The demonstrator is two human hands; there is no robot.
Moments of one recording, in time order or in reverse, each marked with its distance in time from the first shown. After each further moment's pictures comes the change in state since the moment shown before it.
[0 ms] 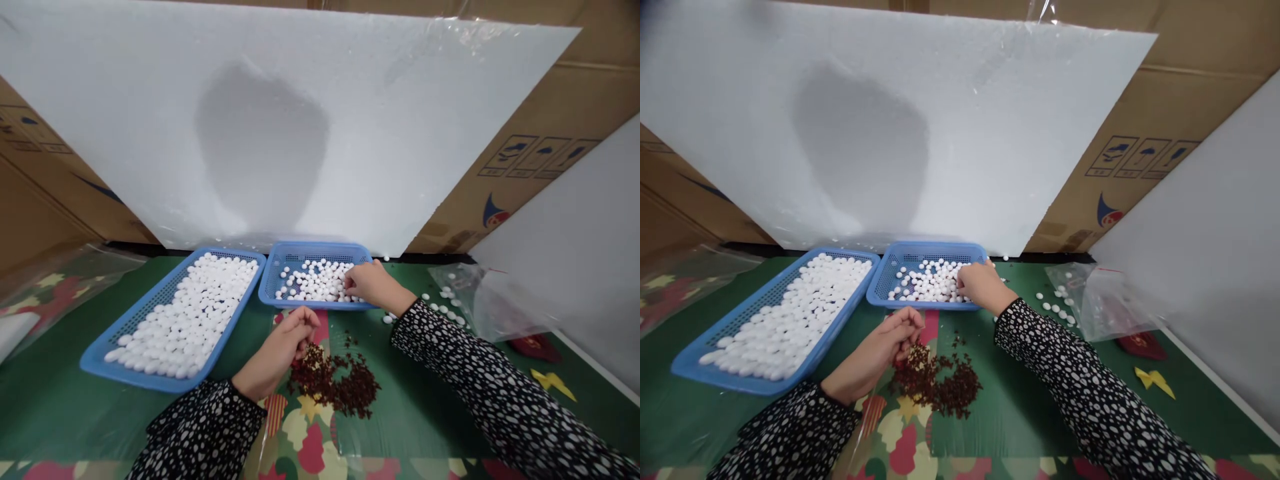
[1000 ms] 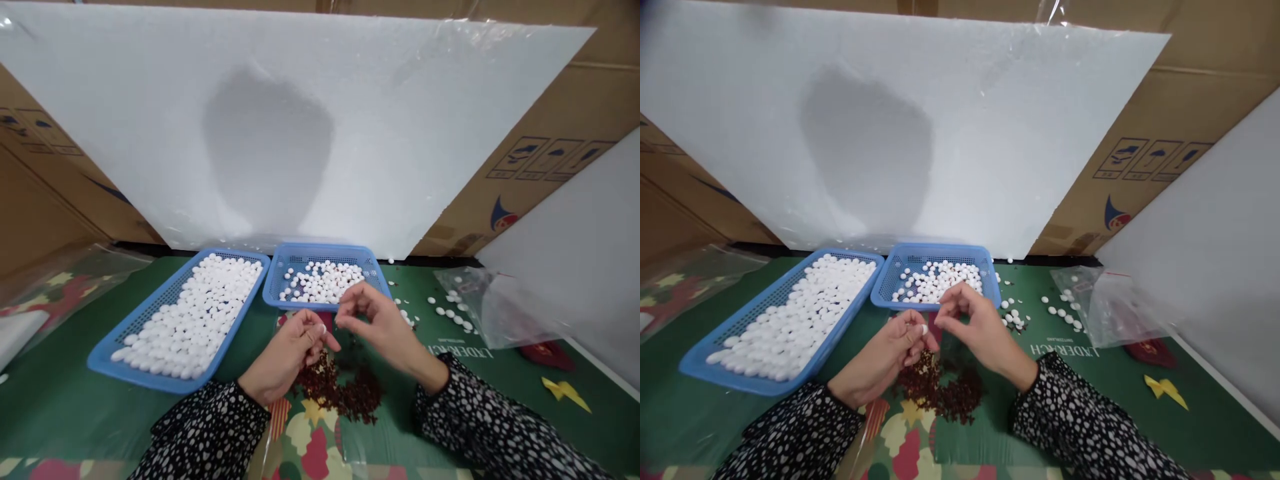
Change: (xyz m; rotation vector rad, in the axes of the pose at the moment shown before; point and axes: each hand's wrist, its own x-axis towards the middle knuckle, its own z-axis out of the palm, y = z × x) left_hand -0.001 -0.004 0.006 -0.164 -0.062 0.064; right_hand -0.070 -0.043 0.018 1.295 0.315 -0.267
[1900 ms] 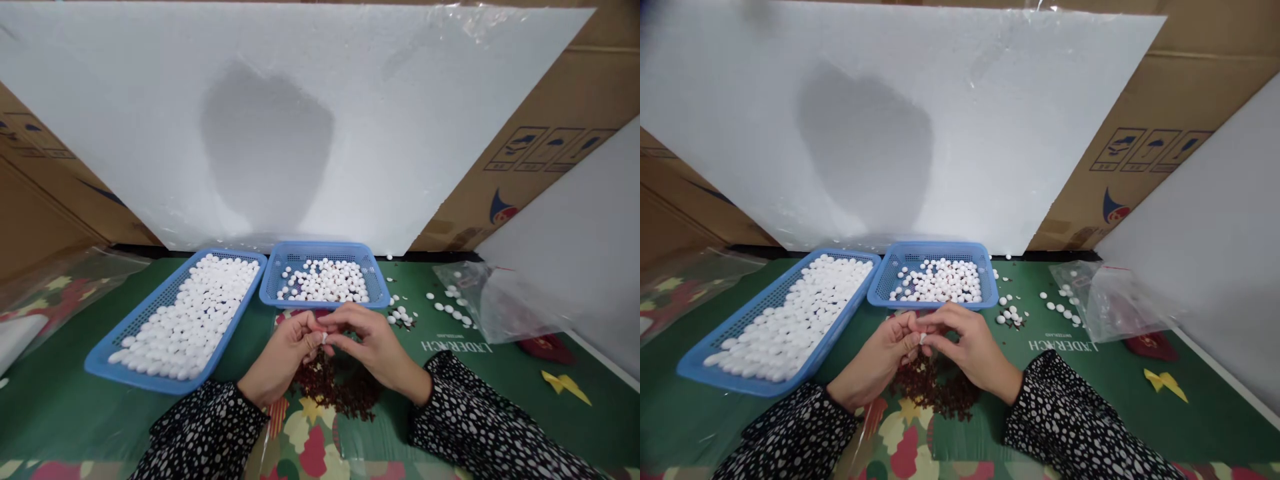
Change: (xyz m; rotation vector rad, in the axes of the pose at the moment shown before) left_hand 0.001 -0.007 -0.003 0.070 -0.029 0.070; right_hand -0.019 0.006 0.017 -0.089 -0.025 -0.132
